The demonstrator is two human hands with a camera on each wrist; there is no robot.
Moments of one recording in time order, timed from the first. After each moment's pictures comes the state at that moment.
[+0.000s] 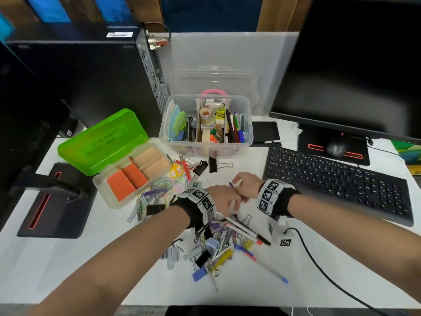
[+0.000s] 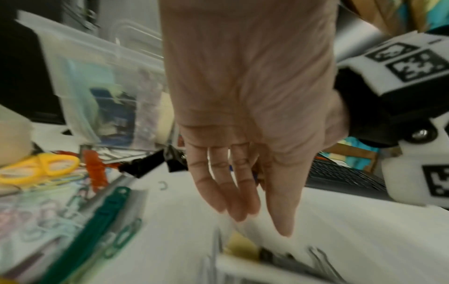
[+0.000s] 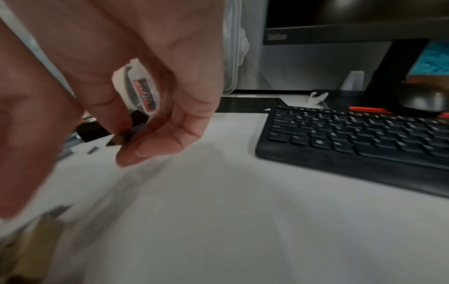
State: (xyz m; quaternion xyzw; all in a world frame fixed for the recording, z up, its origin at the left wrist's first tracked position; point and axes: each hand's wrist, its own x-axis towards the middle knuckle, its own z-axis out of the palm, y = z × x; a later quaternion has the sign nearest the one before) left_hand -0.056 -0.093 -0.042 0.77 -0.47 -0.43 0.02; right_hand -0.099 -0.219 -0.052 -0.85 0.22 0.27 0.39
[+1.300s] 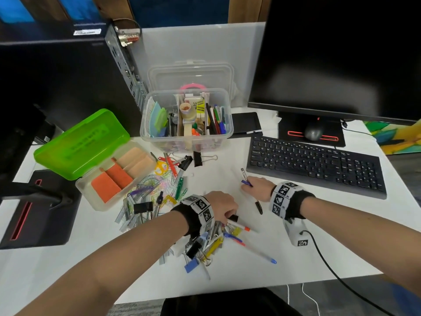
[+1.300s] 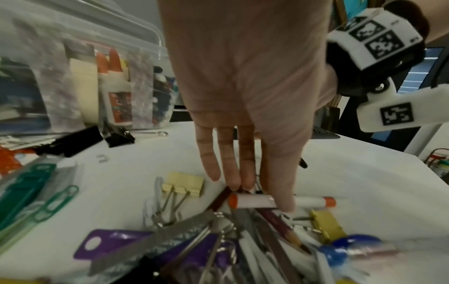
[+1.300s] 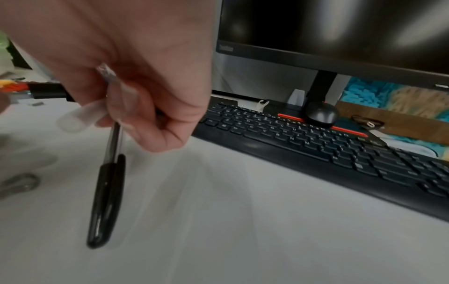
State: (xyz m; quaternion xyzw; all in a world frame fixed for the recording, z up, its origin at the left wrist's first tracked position) left_hand -0.099 -0.102 -0.069 0.72 -0.60 -0.33 -0.05; right_hand -0.161 -0.263 -0.064 -0.91 0.20 0.29 0.23
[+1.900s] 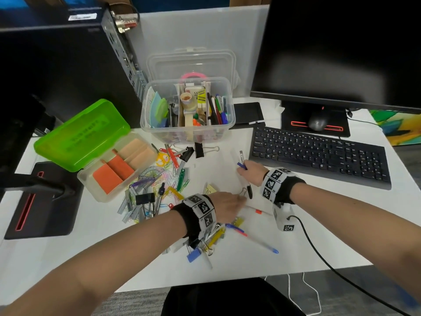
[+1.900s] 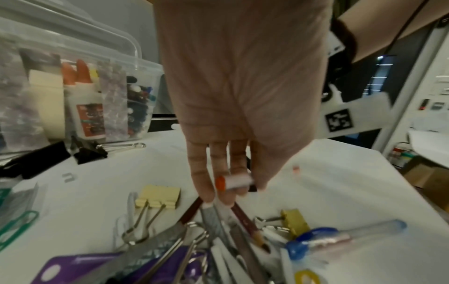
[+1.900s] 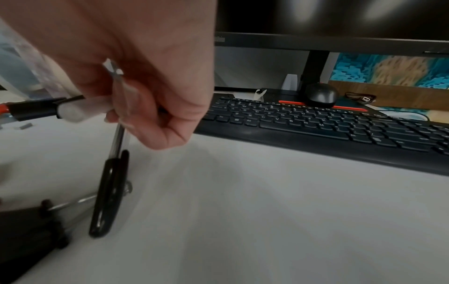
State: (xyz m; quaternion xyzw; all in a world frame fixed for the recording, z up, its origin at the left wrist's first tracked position) left_hand -0.129 -0.096 -0.059 0.72 -0.62 -0.31 -0.06; right_hand -0.139 -0.250 -0.067 -0.90 0.24 0.23 0.29
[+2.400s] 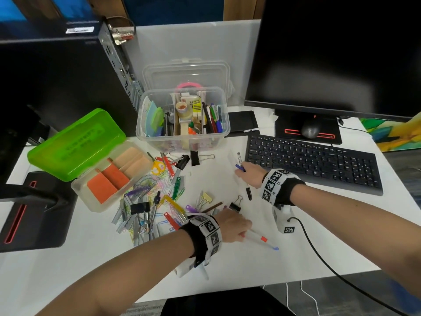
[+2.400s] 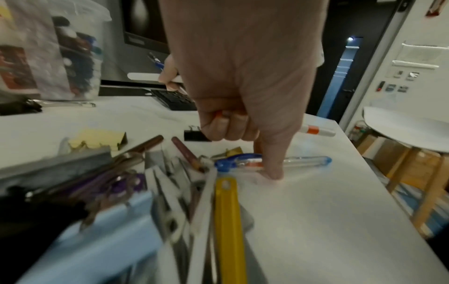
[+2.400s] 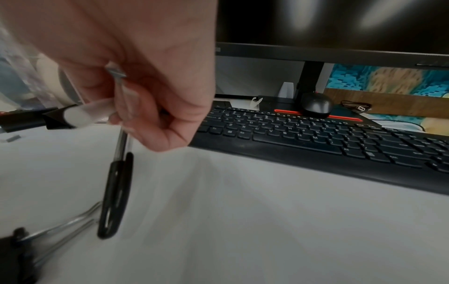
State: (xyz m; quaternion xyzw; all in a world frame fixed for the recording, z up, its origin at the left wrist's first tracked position) left_hand -0.157 -0.105 -0.070 0.69 -0.66 -0.28 -0.06; right_hand -0.131 -0.264 -0.054 -0.90 0.24 0.23 0.29
